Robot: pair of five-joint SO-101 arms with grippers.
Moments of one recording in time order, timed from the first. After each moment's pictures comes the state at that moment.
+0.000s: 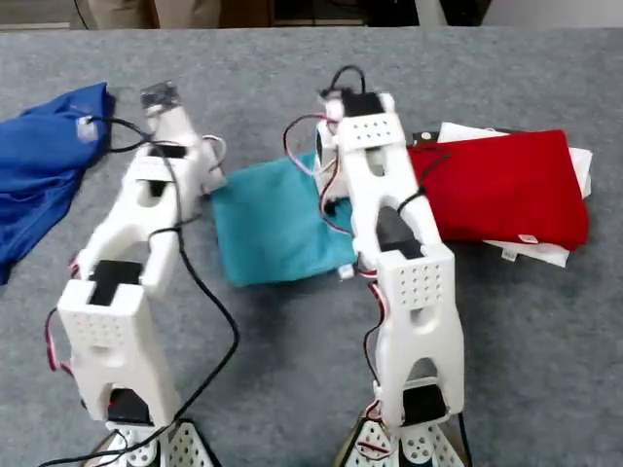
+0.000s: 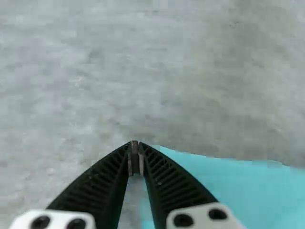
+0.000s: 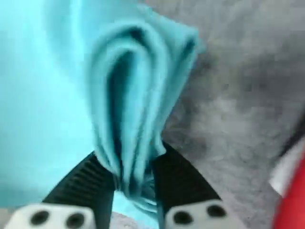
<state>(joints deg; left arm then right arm) -2.3 23.6 4.7 41.6 21.2 -14.2 45.8 -42.9 99.4 -8.0</state>
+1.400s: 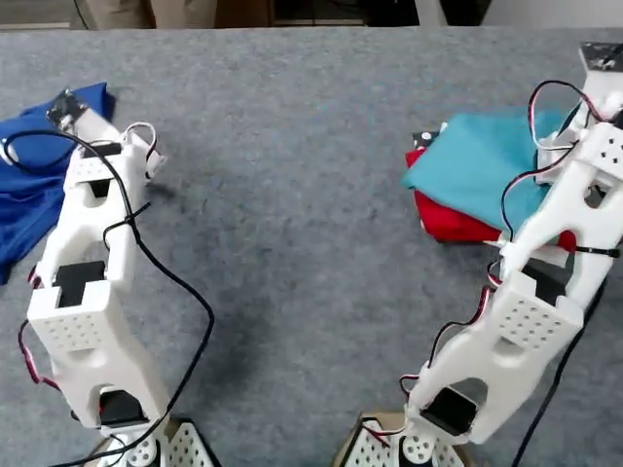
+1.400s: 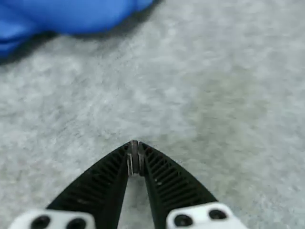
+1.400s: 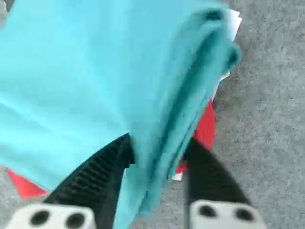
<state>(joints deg) -12.1 23.2 2.9 38.5 27.9 29.0 33.2 -53.5 101.3 15.8</state>
